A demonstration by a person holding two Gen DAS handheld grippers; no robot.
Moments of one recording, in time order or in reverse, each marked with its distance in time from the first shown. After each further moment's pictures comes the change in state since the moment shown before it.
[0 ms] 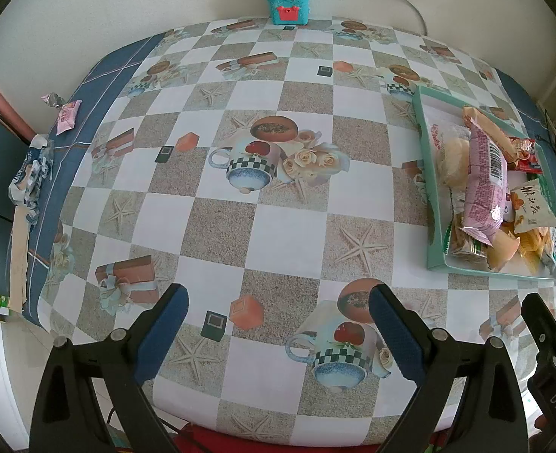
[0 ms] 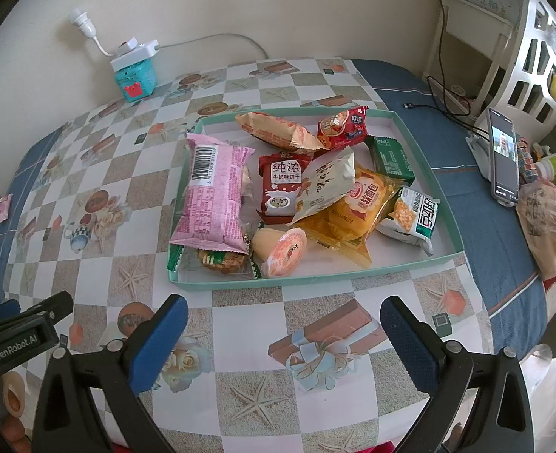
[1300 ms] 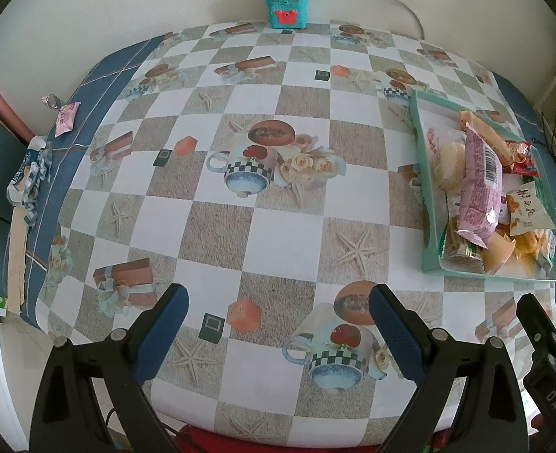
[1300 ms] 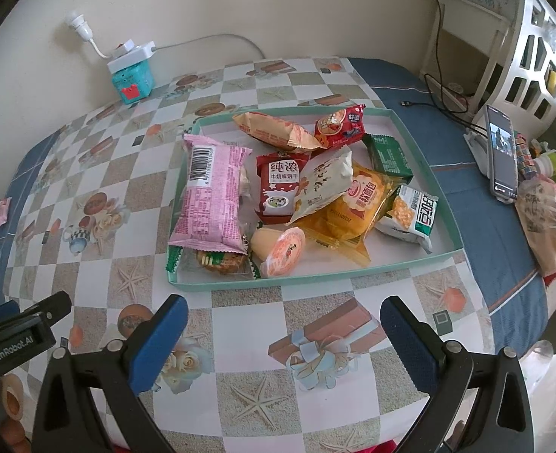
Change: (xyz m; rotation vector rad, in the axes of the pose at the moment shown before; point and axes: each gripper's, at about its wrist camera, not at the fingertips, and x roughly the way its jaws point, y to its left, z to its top) left arm -0.002 0.001 0.000 0.000 -0.010 -0.004; right arm 0.001 -0.002 0.000 0.005 0.000 0.001
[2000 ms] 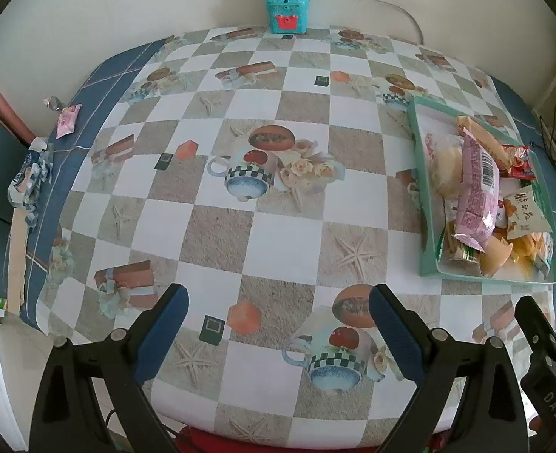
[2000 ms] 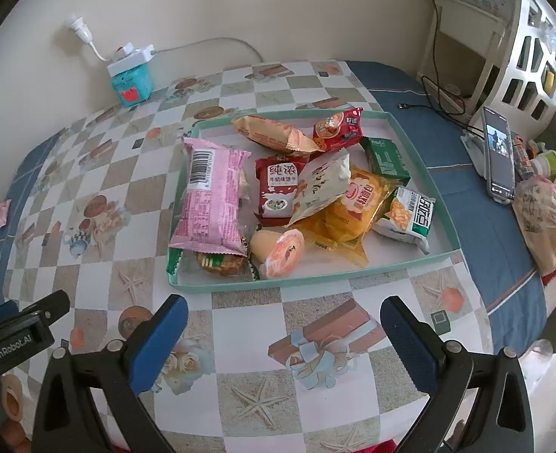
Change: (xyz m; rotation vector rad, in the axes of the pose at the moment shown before) left arm -0.004 0.001 0.001 -0.005 -0.017 -0.004; right arm -0.003 0.001 -0.001 0.003 -0.010 -0.006
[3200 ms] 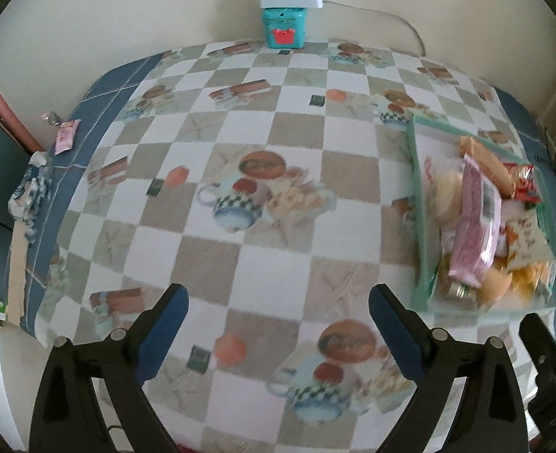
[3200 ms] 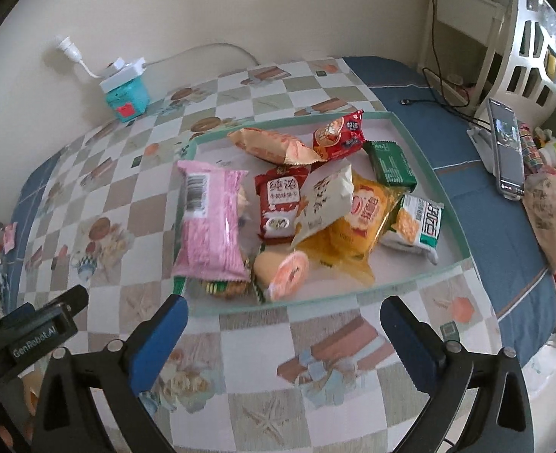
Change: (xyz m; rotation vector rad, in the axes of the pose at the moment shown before) left arm 0.003 -0.015 0.018 -0.004 -0.042 0.025; right arm 0.002 -0.008 0.014 0.055 0.008 0.054
